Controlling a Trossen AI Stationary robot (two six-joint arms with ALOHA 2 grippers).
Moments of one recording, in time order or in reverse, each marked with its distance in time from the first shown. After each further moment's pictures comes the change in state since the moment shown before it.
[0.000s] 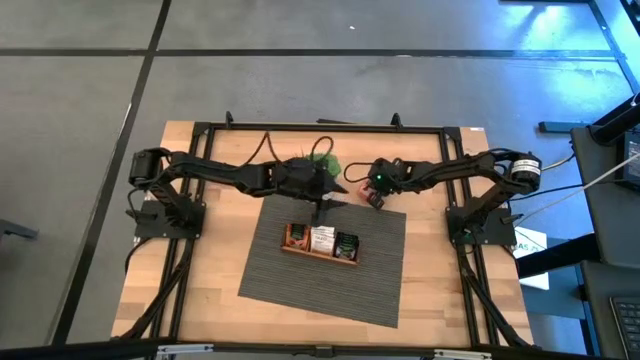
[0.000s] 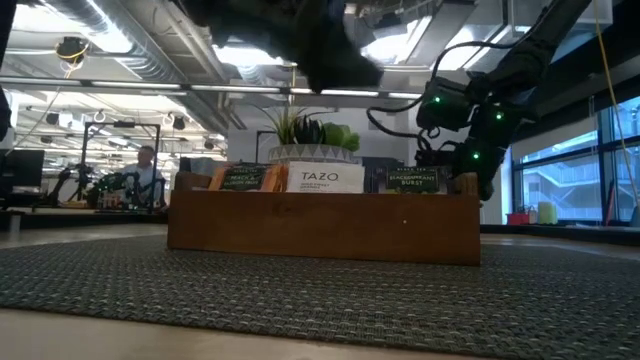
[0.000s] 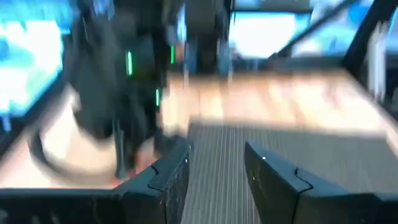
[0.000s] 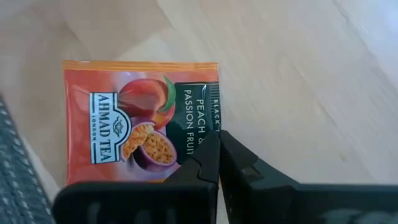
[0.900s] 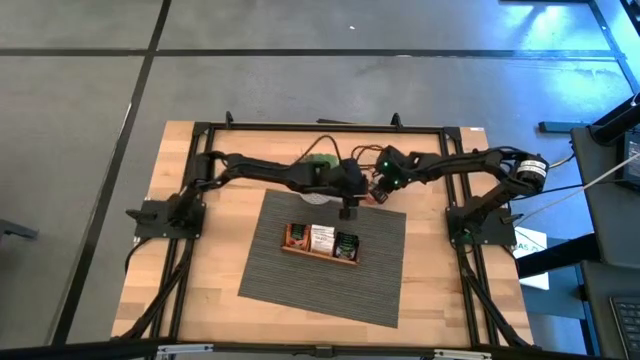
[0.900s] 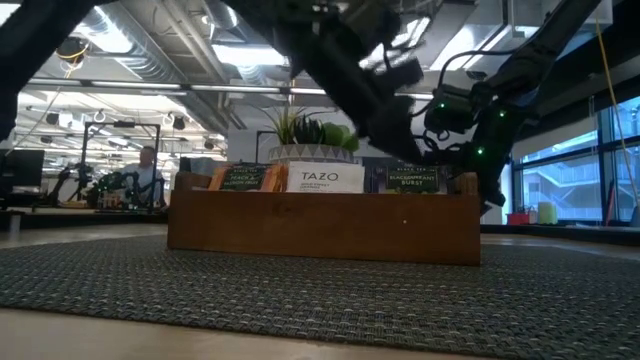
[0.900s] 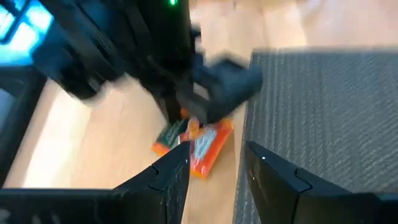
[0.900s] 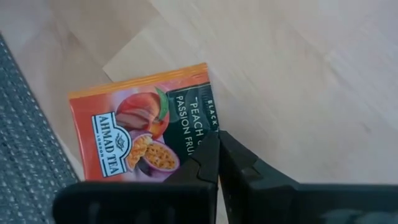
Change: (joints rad) left arm 0.036 0.447 0.498 -0.358 -0.171 0.159; right arm -0.127 -0.055 -0.002 -0.029 -0.250 0.064
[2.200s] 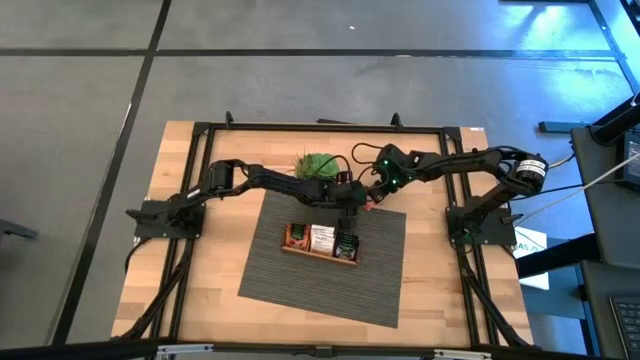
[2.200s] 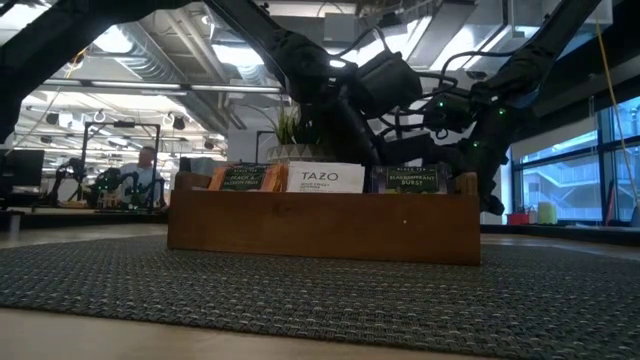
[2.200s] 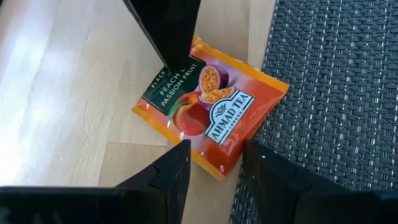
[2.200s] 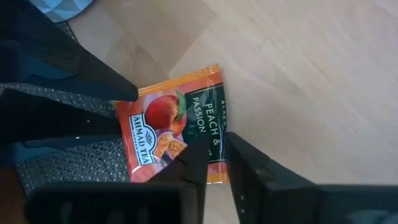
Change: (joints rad) left arm -0.031 0.196 0.006 0.014 -0.159 -0.064; right arm -0.017 0.000 0.000 0.054 -0.214 0.148
